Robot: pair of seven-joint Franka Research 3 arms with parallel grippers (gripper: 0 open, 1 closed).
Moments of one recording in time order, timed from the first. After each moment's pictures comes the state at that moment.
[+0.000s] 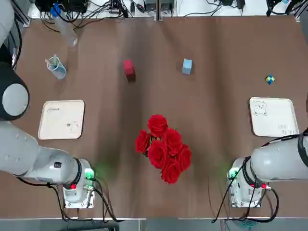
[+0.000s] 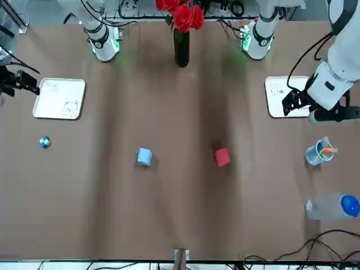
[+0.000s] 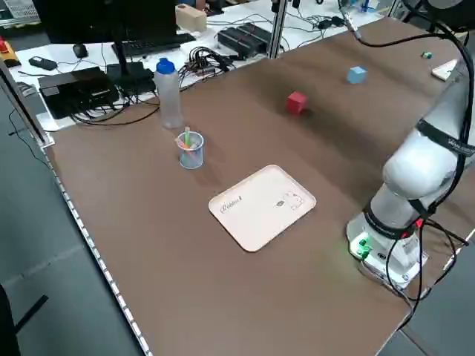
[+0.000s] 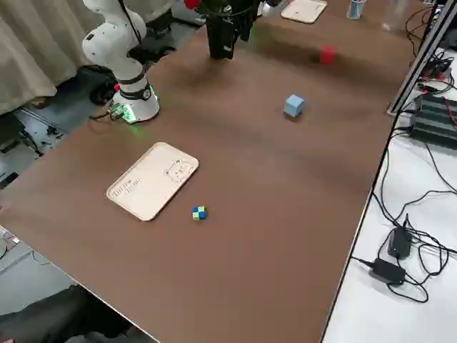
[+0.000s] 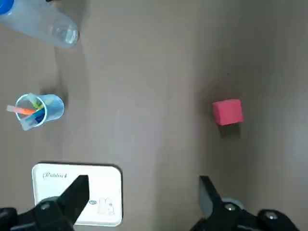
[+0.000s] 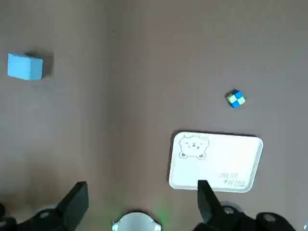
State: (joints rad) left arm -0.12 0.08 -0.09 -1.51 0.05 1.60 -0.22; right arm 0.00 0.01 -0.07 -1.53 -0.03 1.39 -0.11
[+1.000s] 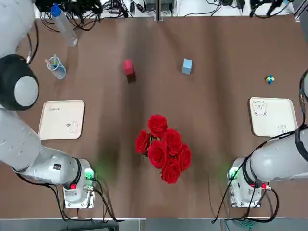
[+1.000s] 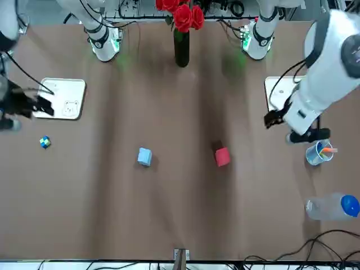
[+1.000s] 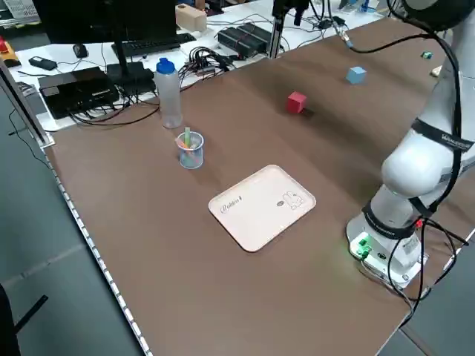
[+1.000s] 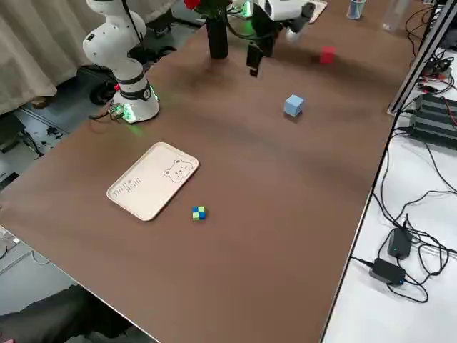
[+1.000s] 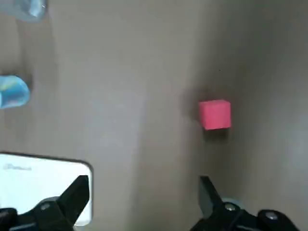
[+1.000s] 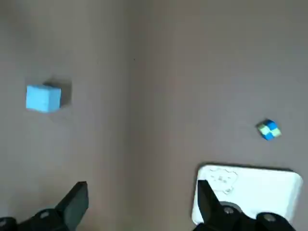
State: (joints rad) left arm -0.21 0.22 -0.09 -1.53 0.02 1.68 -0.45; right arm 0.06 0.15 -0.06 -1.55 0.06 1.61 -0.02
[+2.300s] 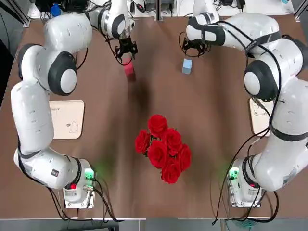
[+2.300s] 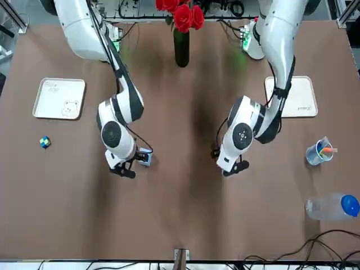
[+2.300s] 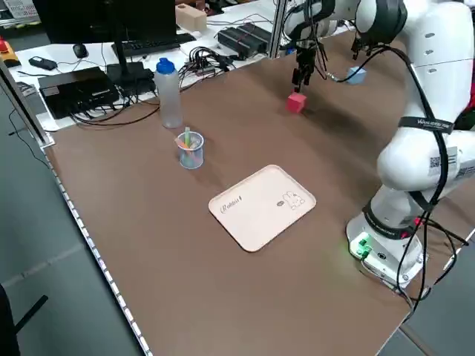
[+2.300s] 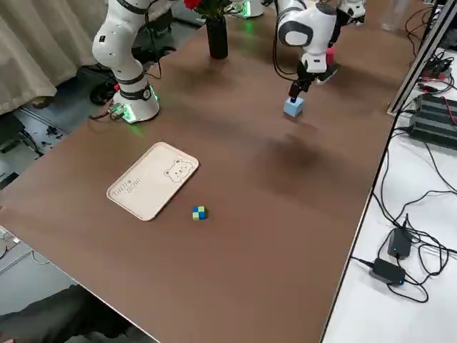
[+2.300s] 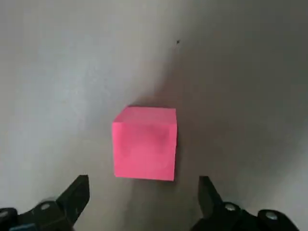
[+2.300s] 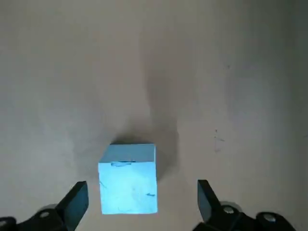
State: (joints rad) left arm -0.39 0.64 -0.10 -1.57 0.00 2.05 -0.76; right arm 0.49 0.64 -0.06 -1.56 0.07 2.14 0.62
